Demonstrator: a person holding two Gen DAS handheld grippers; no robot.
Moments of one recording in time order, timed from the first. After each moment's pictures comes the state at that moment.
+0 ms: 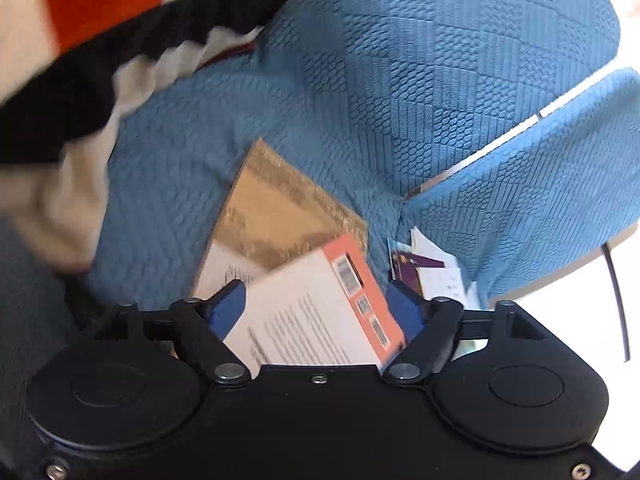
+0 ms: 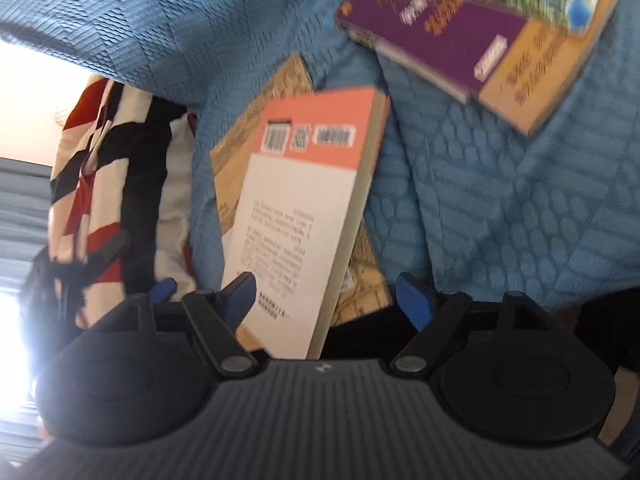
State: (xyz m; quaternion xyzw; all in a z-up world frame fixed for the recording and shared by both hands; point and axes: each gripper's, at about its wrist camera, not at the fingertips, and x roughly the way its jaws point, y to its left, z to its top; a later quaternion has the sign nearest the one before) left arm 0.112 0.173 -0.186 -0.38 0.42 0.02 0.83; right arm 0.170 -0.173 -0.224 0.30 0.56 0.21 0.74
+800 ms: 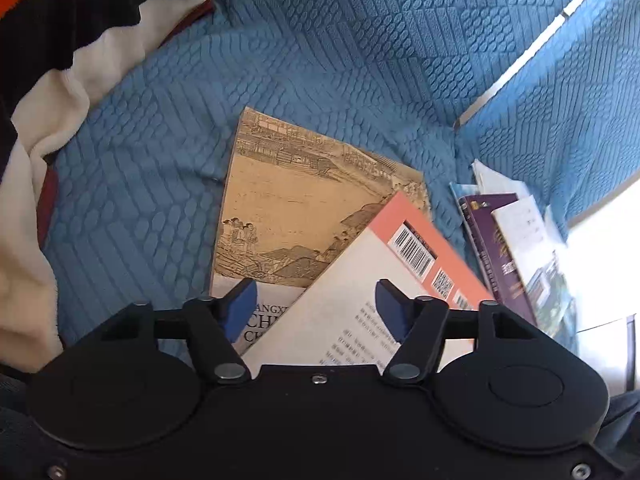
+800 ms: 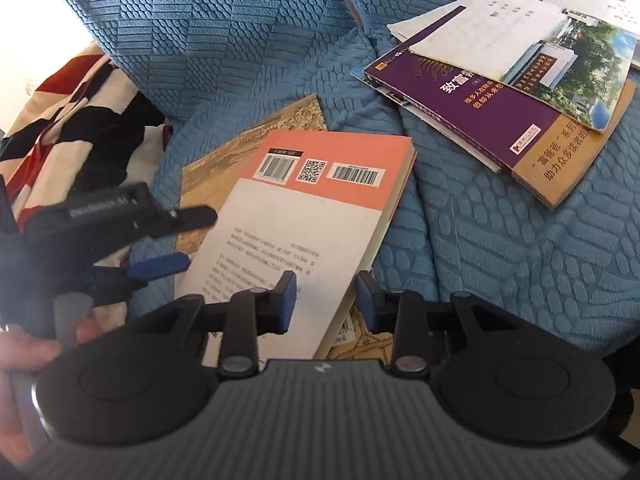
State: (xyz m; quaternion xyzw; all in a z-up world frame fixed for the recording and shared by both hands) left arm 0.179 0.143 -0.244 -0.24 0.51 0.01 0.83; right arm 0.162 -0.118 -0.222 0.18 0.49 0.15 0.84
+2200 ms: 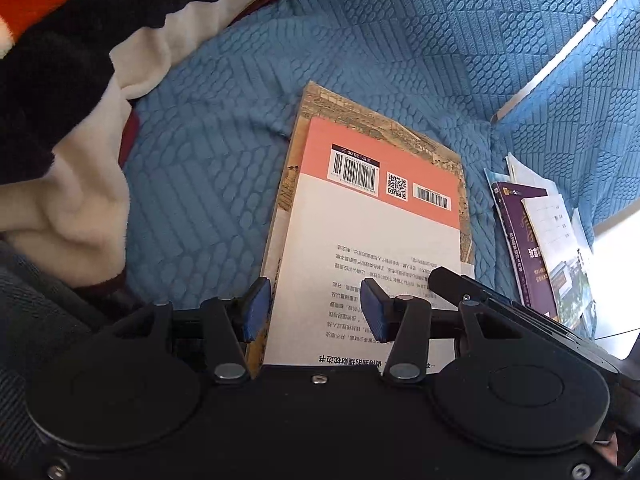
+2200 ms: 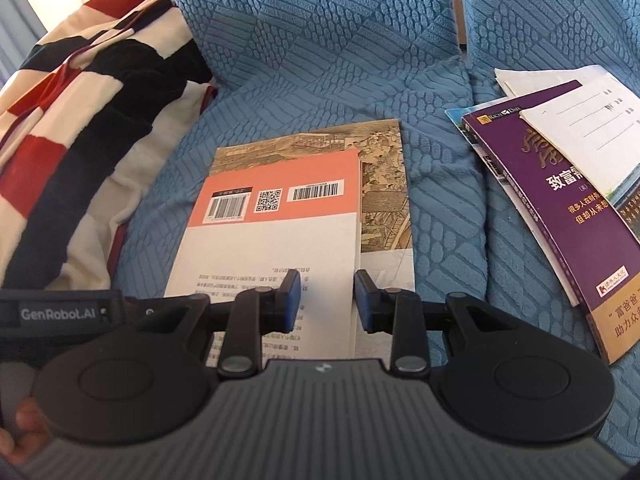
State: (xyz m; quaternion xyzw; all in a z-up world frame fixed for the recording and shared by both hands) left arm 0.132 0.148 -0.233 -0.26 0.52 0.08 0.81; right arm 0.211 -0.070 -0.217 0.05 0.48 0.24 0.84
